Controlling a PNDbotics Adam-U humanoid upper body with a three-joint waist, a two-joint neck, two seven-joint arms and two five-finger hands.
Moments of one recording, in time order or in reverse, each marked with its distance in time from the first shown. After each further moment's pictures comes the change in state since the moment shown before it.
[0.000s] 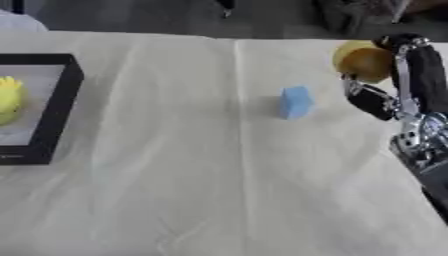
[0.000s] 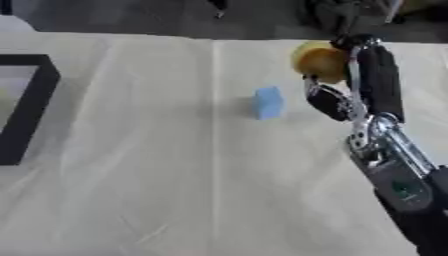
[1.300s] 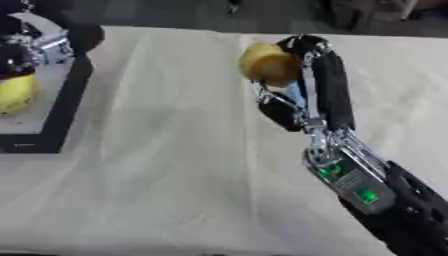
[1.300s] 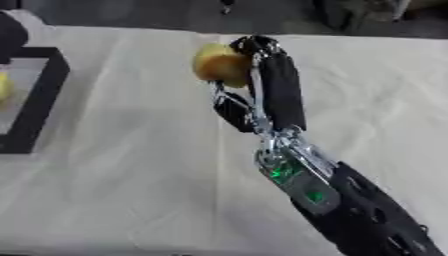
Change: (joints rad) left arm -0.482 0.024 -0.349 -0.006 -0.218 0.441 -0.658; right arm -0.151 0.121 0.280 0.000 0.043 0.050 -0.115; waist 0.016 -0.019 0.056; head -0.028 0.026
